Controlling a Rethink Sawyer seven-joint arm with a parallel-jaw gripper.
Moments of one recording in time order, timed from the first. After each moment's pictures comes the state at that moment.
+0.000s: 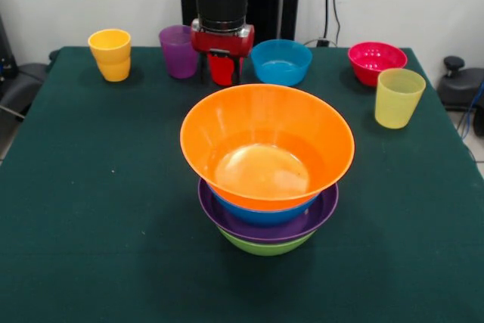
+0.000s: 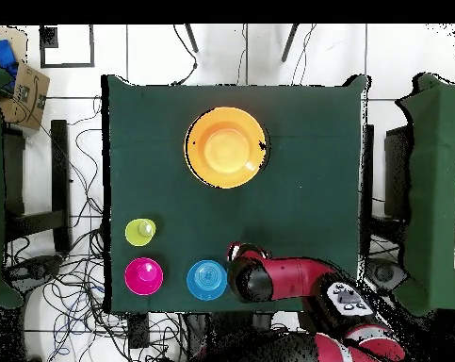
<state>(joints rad) -0.50 -0.54 0.06 2.00 -0.55 0.06 2.08</state>
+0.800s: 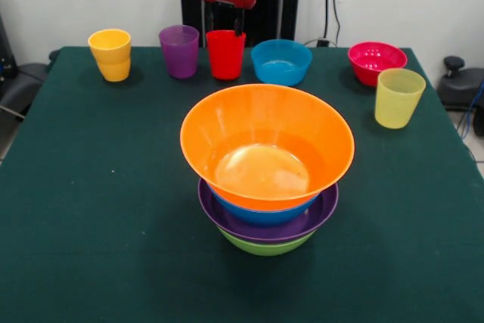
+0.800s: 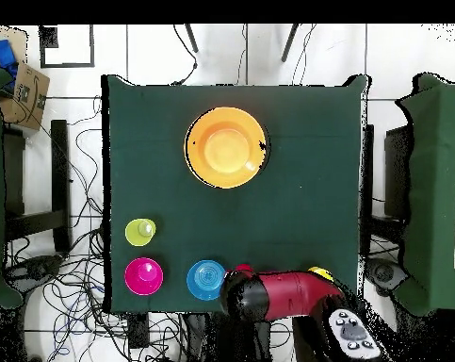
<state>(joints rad) -0.50 -0.75 0.09 2.15 -0.53 0.36 2.08</state>
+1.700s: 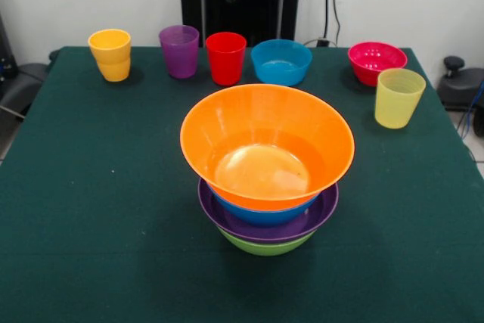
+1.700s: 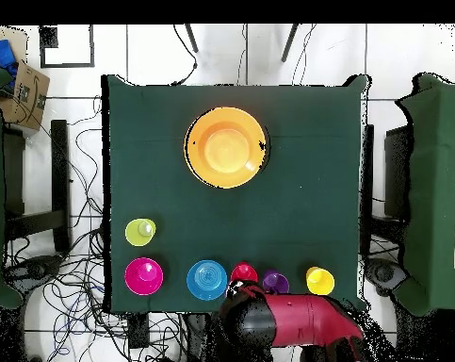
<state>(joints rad) -0.56 -1.00 0.14 2.27 -0.50 0.39 2.08</state>
